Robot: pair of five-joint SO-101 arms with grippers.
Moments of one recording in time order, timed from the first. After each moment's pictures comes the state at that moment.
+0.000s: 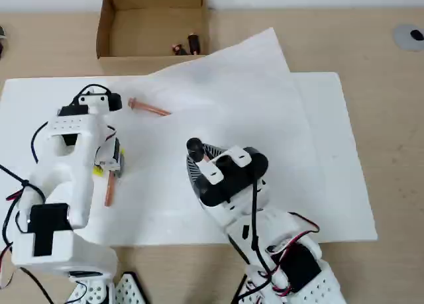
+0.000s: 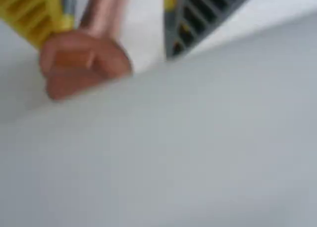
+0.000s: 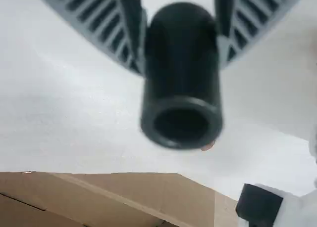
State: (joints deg) left arm -7.8 2.6 29.3 69.4 -15.5; right arm -39.7 -102.7 81.7 43.4 -5.1
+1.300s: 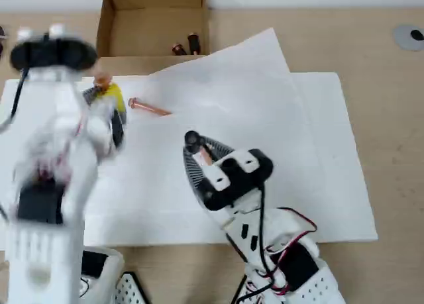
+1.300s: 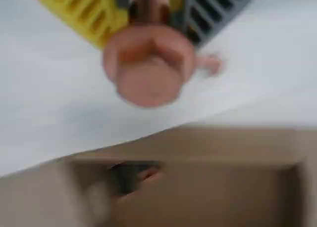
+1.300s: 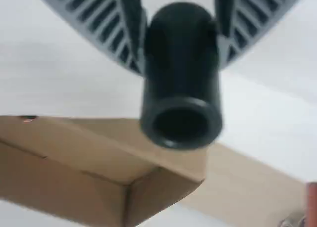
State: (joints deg) left arm 7.6 -62.2 33.5 57.7 -0.8; right arm -41.4 -102.7 83.7 35.0 -5.1
